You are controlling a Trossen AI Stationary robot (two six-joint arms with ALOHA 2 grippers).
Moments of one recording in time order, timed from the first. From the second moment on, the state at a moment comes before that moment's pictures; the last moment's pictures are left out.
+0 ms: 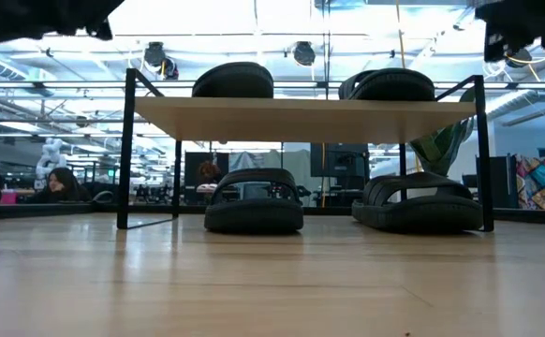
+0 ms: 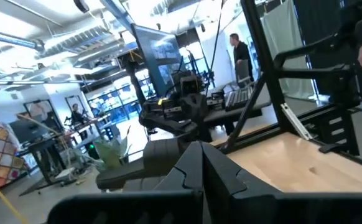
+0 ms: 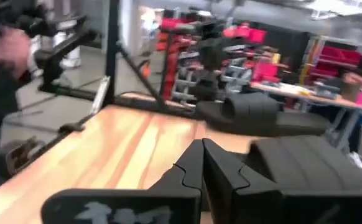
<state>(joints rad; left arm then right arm) -0.14 0.45 0.22 0.41 -0.01 0.36 0.68 0.29 0.19 0.12 0.61 -0.16</state>
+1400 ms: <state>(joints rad) 0.14 0.30 0.18 0.15 0.13 0.31 0.32 0.00 0.21 -0.14 0.23 -0.03</state>
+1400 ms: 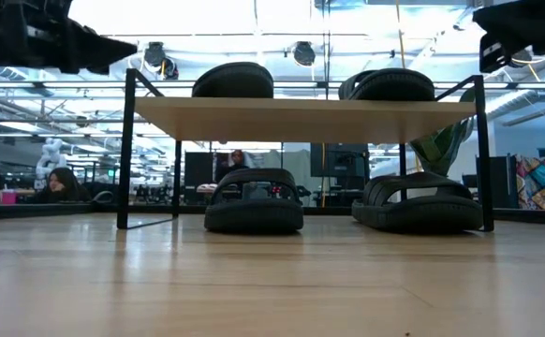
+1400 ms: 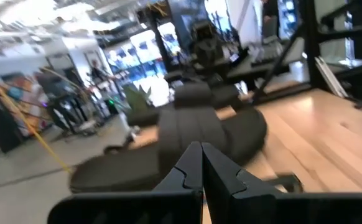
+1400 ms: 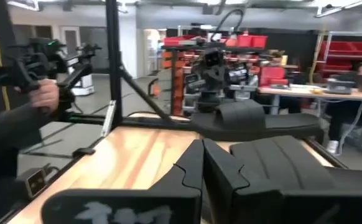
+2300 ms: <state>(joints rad) 0.12 0.00 0.12 -0.08 0.07 0.30 0.32 0.00 0.13 -0.08 0.23 0.03</state>
